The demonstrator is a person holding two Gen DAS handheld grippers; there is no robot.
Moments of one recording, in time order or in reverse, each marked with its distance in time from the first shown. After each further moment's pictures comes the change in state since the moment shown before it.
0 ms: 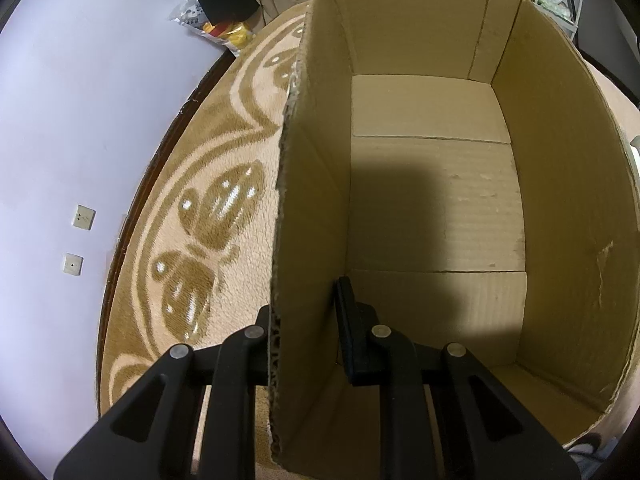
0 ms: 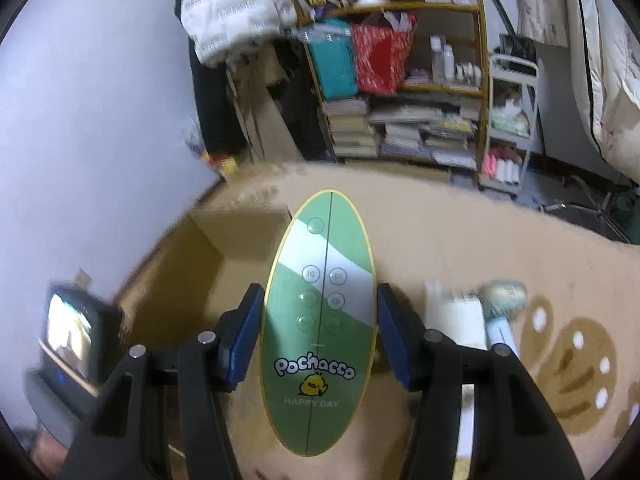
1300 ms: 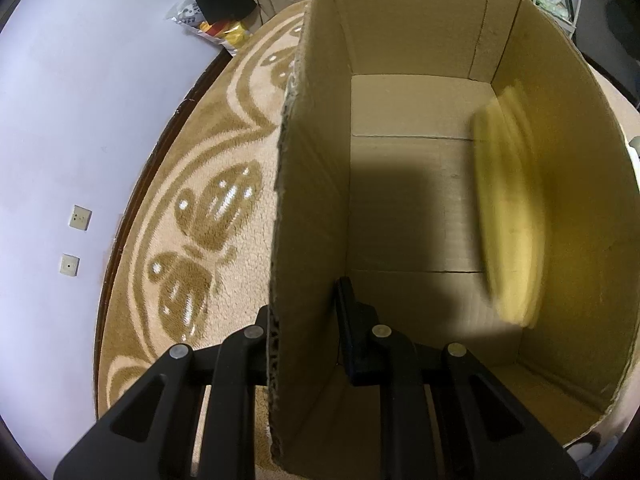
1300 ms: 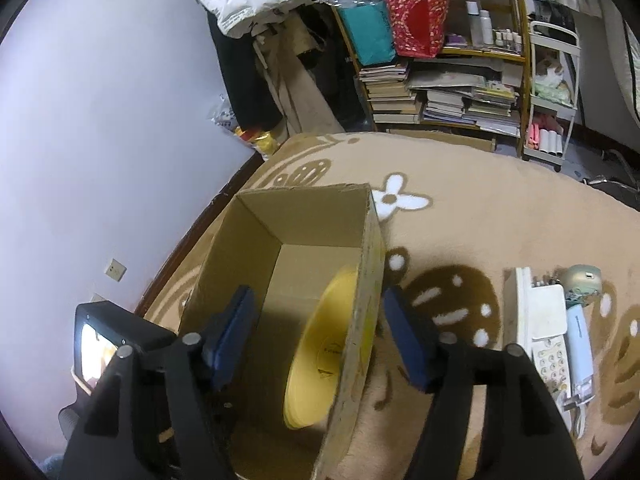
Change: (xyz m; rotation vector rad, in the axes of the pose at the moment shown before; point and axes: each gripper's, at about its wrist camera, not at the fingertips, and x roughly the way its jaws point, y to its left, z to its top) left arm 0.003 0.004 0.002 0.000 0.004 -0.017; right arm 0.042 0.032 -0.005 0.043 0.161 0.099
